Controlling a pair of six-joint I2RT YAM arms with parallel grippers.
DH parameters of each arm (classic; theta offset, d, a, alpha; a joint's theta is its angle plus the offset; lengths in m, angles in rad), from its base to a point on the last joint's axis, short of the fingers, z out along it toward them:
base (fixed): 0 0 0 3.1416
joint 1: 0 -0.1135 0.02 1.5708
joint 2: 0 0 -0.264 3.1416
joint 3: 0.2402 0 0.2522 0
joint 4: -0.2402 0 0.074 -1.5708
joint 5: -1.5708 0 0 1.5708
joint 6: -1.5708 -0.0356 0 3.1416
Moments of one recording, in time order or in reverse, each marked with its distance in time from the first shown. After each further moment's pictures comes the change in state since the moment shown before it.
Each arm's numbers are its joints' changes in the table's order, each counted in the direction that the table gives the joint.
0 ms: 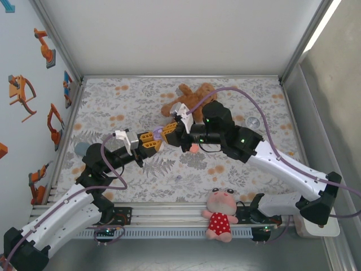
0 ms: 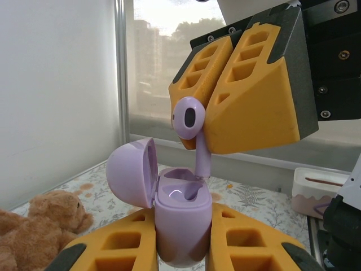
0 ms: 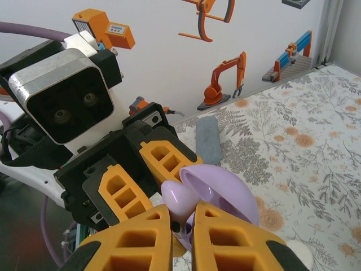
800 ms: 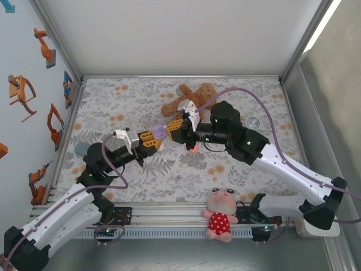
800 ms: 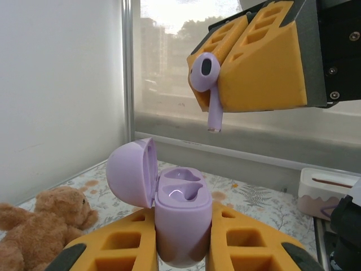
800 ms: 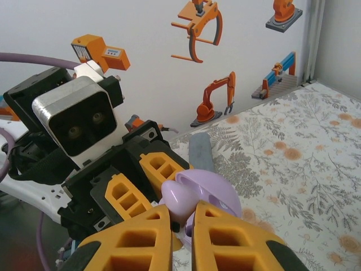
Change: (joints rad) left arm 0.000 0.011 0.000 0.002 0.020 0.000; right arm 0.034 -0.056 -0.043 0.065 0.000 -0.026
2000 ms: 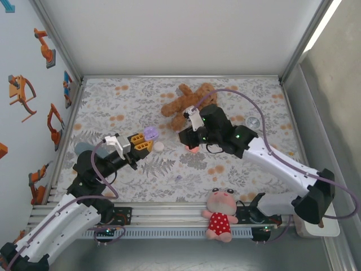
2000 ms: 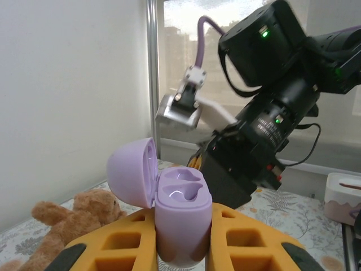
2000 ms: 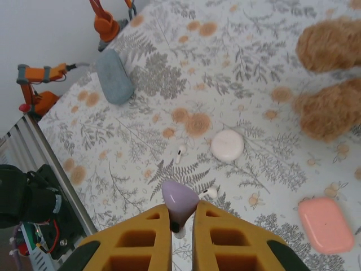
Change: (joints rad) left arm 0.000 -0.179 0.002 -0.159 0.111 -0.050; right arm 0.092 0.079 -0.063 -0.235 -0.174 -0.159
